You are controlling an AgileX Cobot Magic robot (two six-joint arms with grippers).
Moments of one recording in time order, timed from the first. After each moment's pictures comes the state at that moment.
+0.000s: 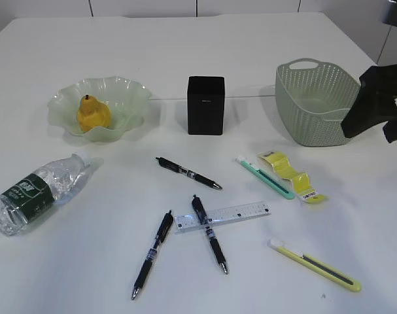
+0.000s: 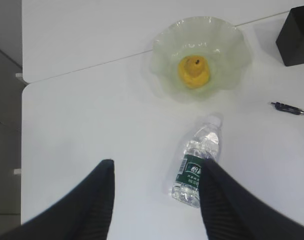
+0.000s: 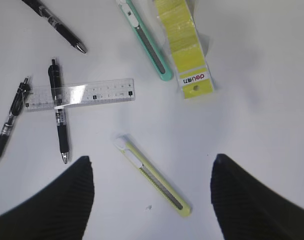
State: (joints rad) left arm -0.14 1.19 -1.61 0.13 1.24 0.02; right arm 0.00 1.48 -1.21 0.35 1.08 -0.22
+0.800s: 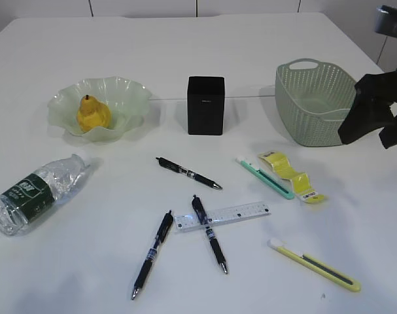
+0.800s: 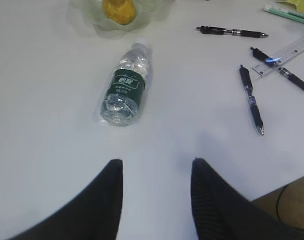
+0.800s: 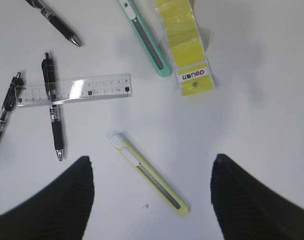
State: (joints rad) left arm -0.14 0.36 -0.73 -0.10 1.11 0.15; right arm 0.00 1.52 -1.21 0.35 1.07 -0.24
